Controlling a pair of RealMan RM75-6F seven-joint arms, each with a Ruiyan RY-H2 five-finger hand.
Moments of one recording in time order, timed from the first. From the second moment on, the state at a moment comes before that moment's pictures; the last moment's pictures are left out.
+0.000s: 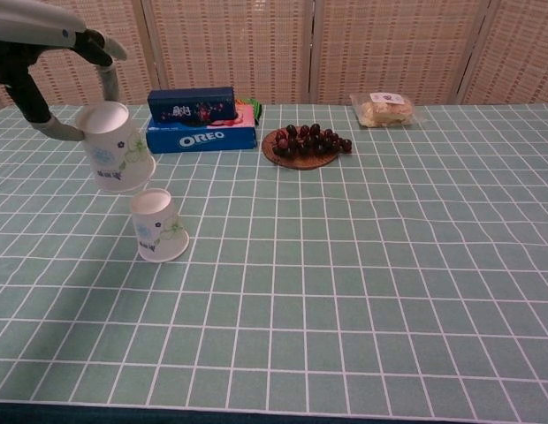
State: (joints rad) left arm -1.01 -1.04 -0.11 -2.22 0.49 1.27 0.85; right arm -0.02 -0.94 0.03 -1.75 -1.59 1.59 0.03
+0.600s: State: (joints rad) left arm -0.88 -0.99 -0.06 -2.10 0.62 1.17 0.66; right arm -0.03 -0.95 0.02 -1.76 -1.60 1.59 0.00
